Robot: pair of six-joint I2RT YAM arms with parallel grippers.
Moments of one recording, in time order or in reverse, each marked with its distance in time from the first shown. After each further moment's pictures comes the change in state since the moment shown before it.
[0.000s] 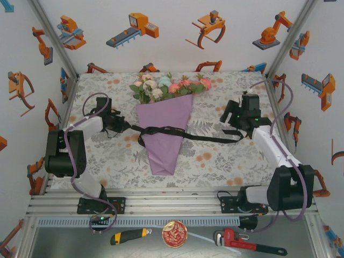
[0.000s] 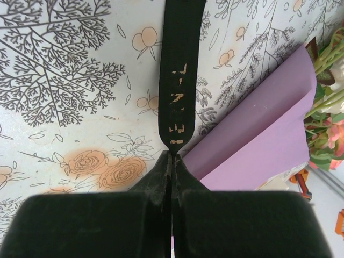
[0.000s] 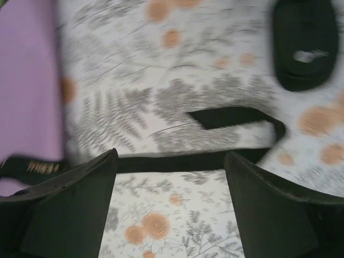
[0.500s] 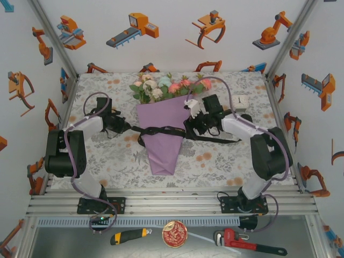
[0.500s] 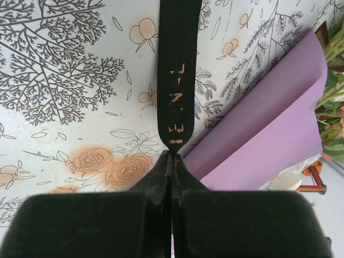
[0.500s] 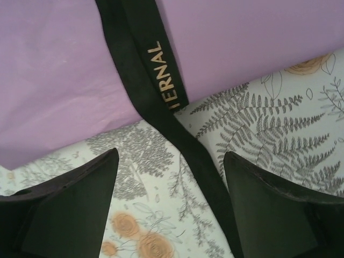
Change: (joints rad) left arm -0.002 0.000 0.001 -0.013 0.011 0.053; right arm 0.318 0.404 0.160 0.028 -0.396 -0.724
